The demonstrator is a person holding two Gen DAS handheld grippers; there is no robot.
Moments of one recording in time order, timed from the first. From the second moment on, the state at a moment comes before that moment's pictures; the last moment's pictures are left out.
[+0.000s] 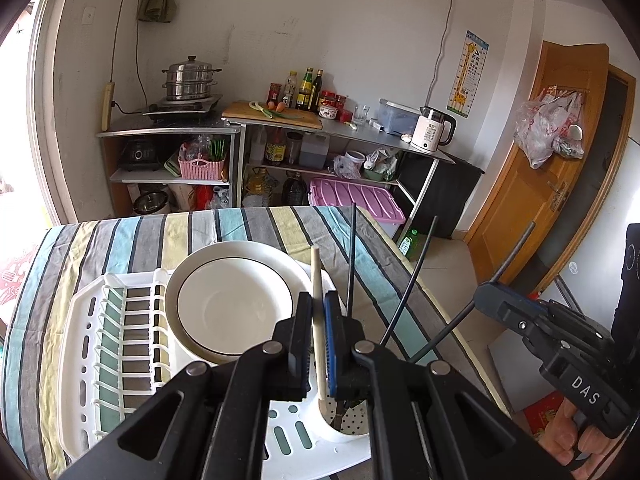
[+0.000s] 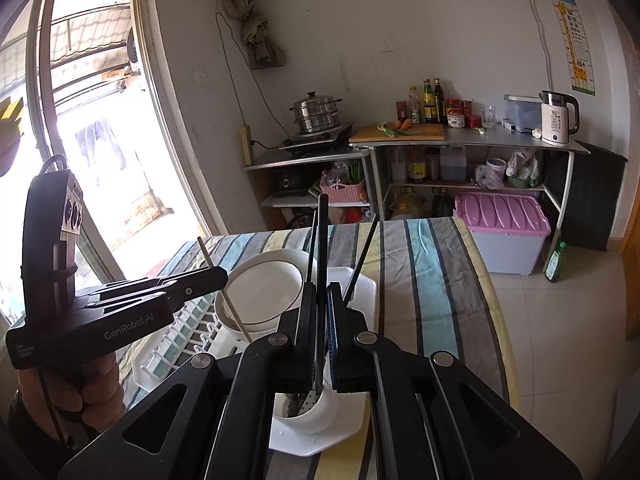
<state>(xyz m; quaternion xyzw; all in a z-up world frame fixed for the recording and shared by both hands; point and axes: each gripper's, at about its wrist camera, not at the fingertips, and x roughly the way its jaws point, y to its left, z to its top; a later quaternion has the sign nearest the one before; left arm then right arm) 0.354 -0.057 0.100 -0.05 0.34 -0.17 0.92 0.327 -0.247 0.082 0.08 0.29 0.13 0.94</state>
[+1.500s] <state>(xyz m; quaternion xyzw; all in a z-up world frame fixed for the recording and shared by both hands) 0.215 -0.014 0.083 -0.05 0.31 -0.14 0.94 0.205 -0.239 0.073 0.05 0.29 0.14 0.95</state>
